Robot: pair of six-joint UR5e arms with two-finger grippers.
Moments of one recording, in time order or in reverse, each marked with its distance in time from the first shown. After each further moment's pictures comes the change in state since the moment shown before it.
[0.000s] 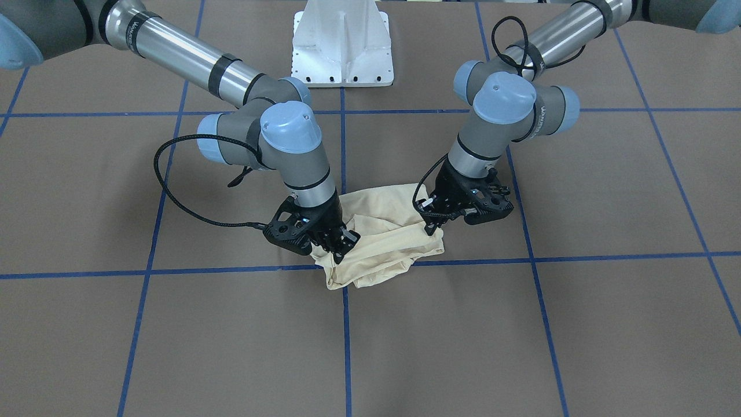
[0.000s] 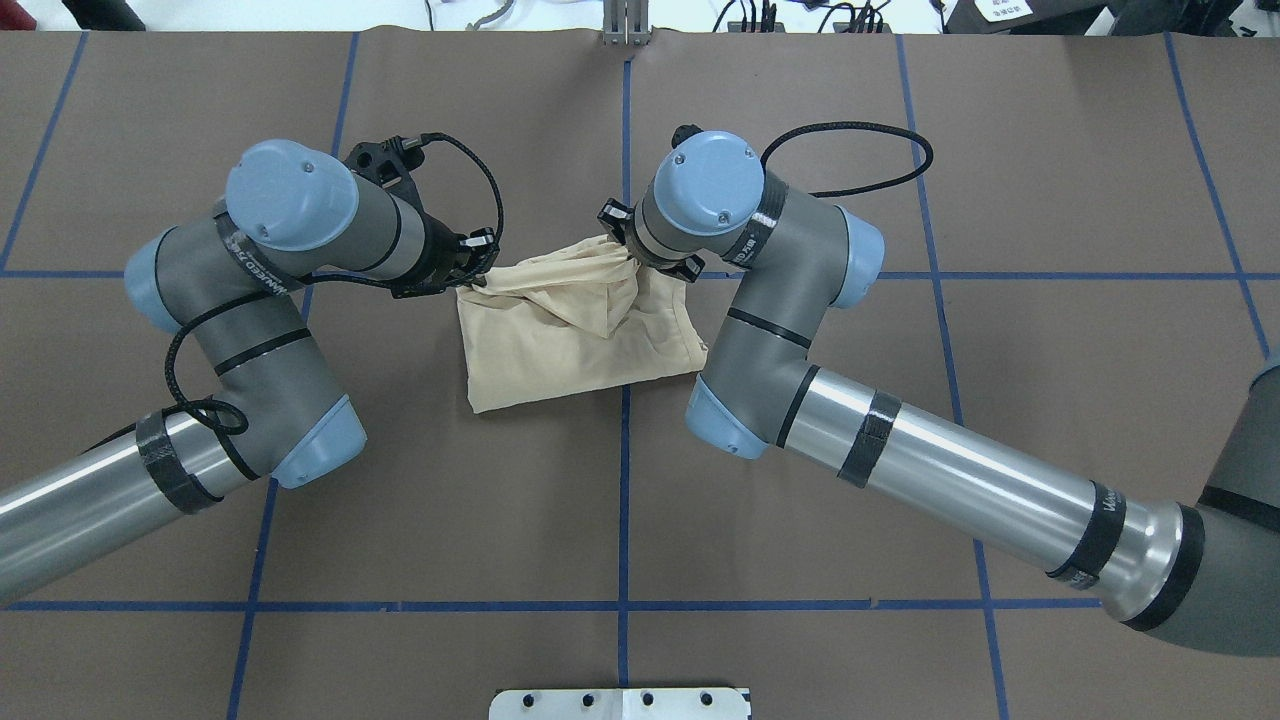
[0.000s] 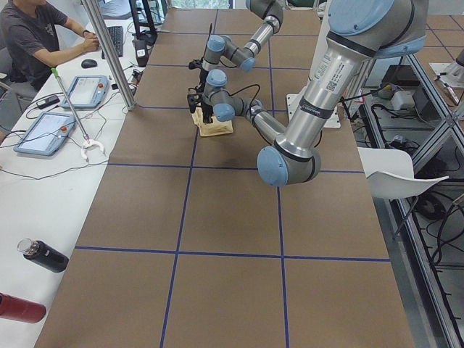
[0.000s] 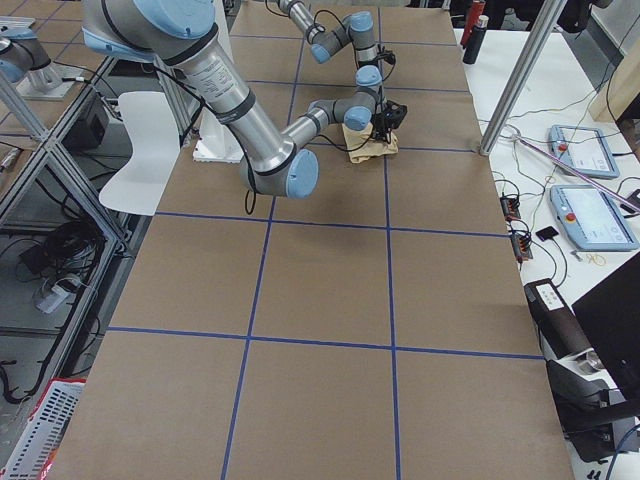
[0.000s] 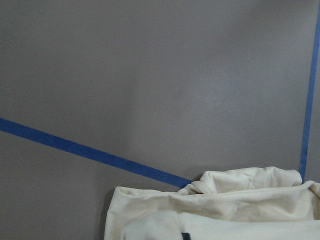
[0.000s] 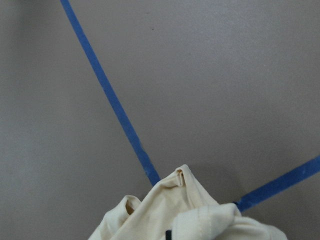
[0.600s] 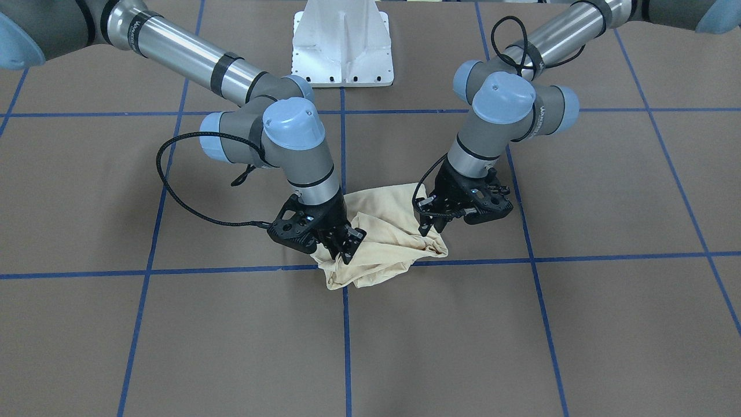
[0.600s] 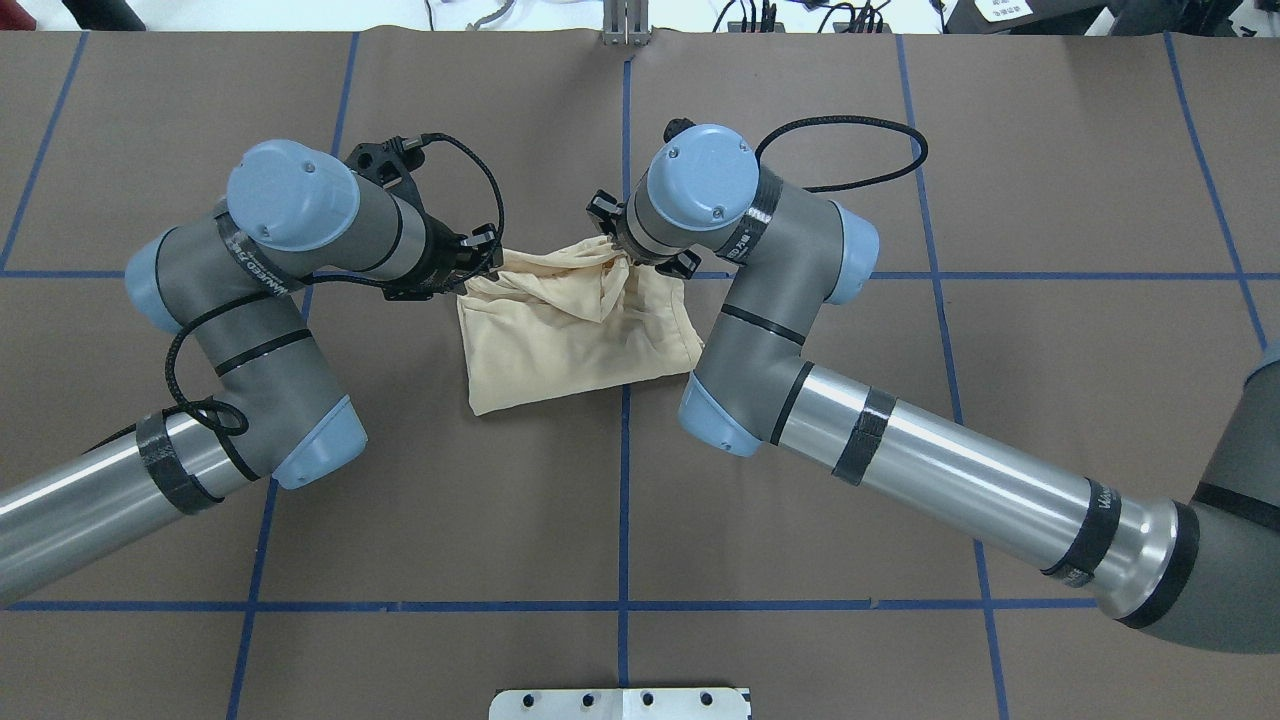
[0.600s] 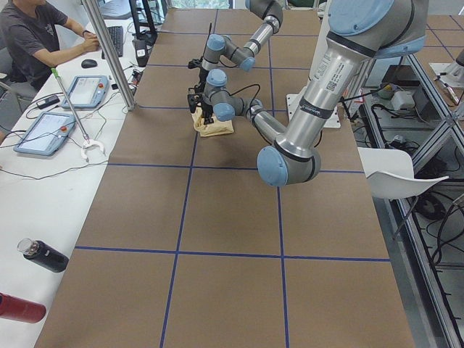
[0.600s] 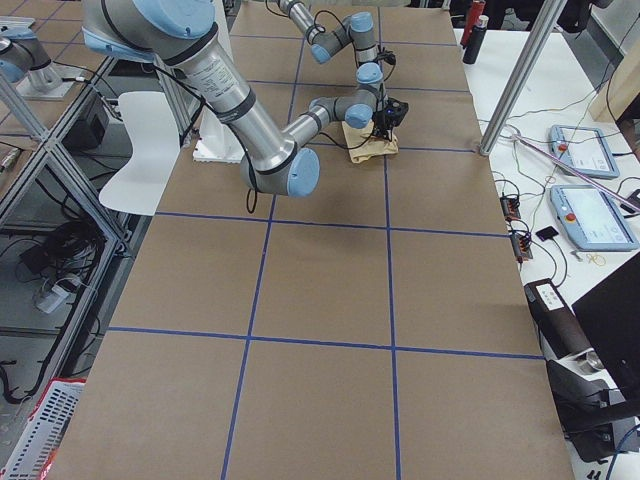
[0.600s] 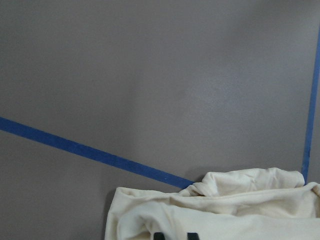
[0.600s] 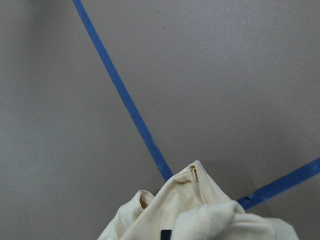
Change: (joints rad) left arm 0.001 0.002 -0.009 0.005 0.000 -0.007; right arm 0.003 0.012 0.002 0.006 0.002 -0.001
